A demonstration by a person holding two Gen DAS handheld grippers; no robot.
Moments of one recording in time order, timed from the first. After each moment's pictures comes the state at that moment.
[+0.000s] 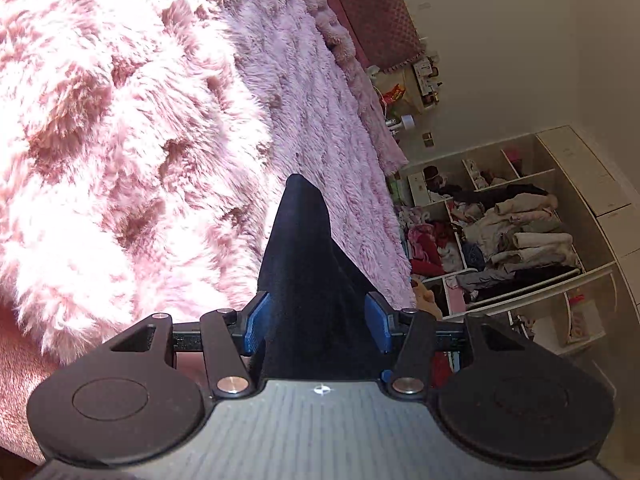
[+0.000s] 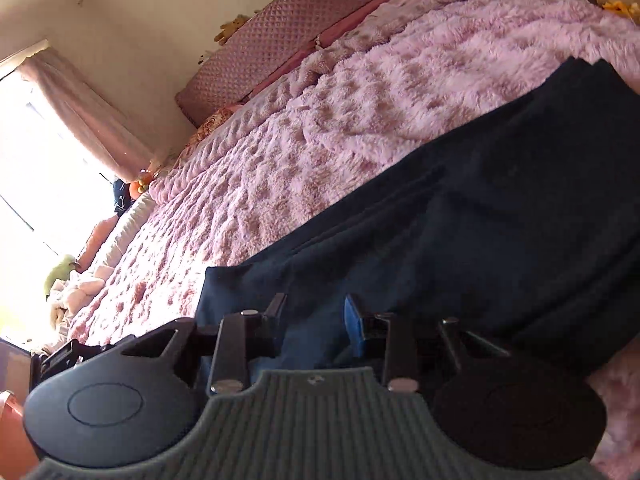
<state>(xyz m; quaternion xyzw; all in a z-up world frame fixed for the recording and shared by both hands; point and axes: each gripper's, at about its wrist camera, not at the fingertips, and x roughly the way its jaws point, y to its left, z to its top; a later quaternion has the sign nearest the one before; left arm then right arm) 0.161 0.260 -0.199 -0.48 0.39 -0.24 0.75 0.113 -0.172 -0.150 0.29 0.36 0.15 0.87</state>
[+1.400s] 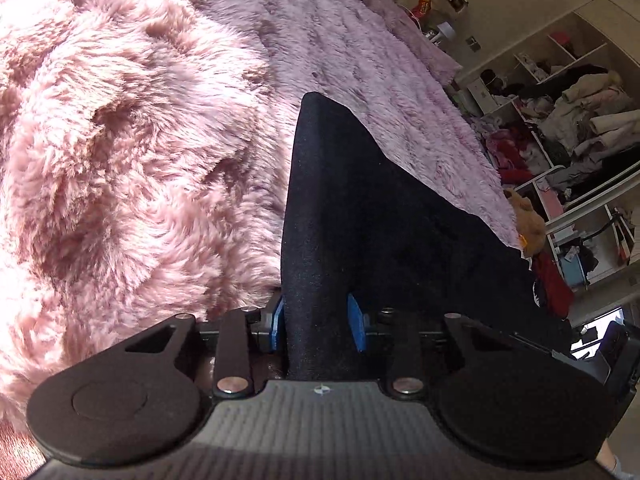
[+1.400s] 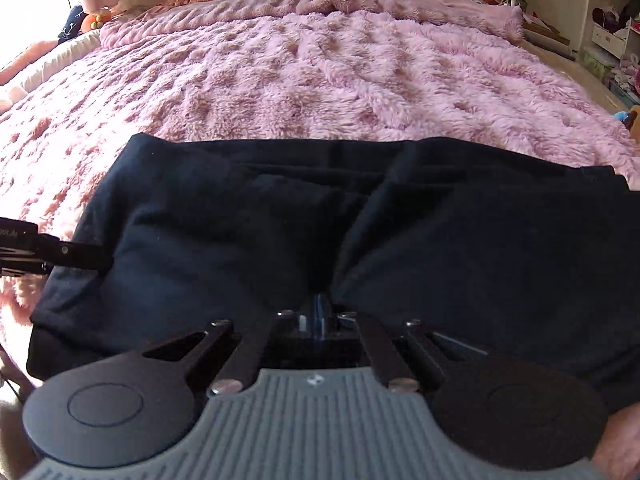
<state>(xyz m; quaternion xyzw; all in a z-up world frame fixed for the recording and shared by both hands) 0.186 0.187 -0.201 -0.28 0.48 -0.22 0.80 0.129 -0.119 -0.161 0.01 0.45 0.10 0.89</state>
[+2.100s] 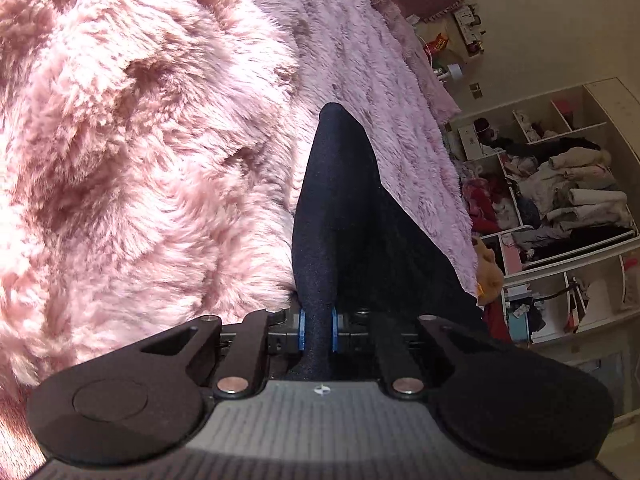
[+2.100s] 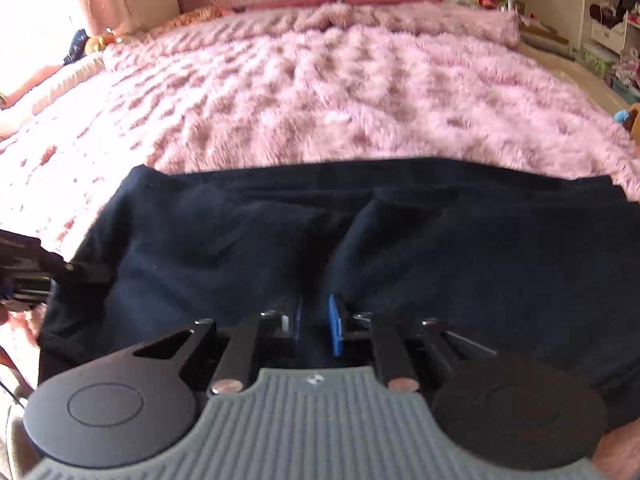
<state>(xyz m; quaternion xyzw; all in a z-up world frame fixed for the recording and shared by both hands) 0.184 0.205 -0.209 -0.40 0.47 -0.21 0.76 0.133 -0.127 -0.156 0.02 0.44 0.10 0.89</state>
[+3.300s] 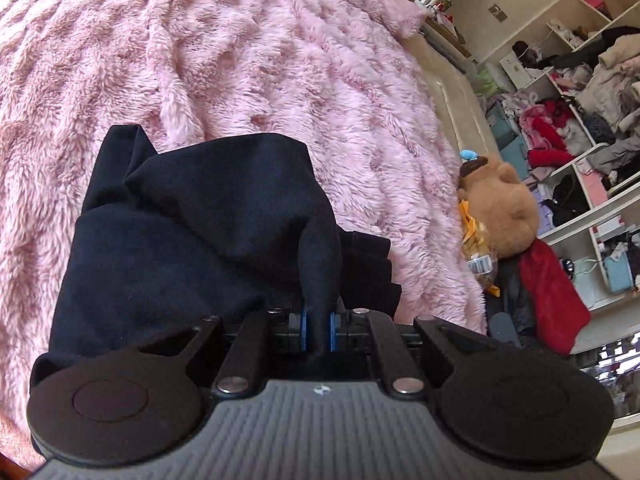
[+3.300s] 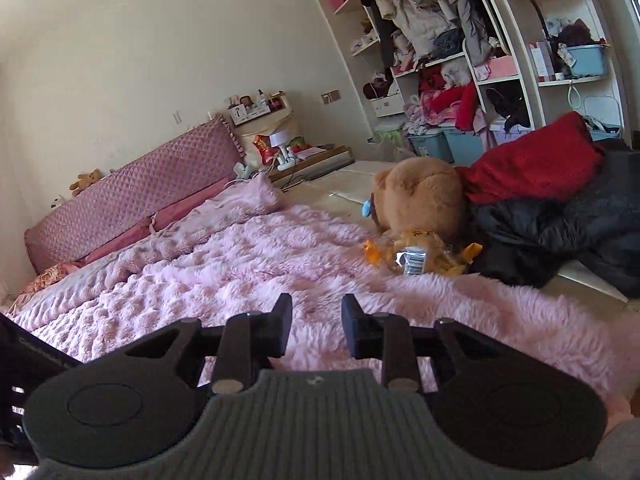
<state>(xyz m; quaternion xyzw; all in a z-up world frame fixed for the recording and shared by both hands) 0.213 -0.173 -0.102 -0.21 0.52 -0.12 0.82 0.074 -0.378 -0.100 0.22 0.15 -0.17 0.95</state>
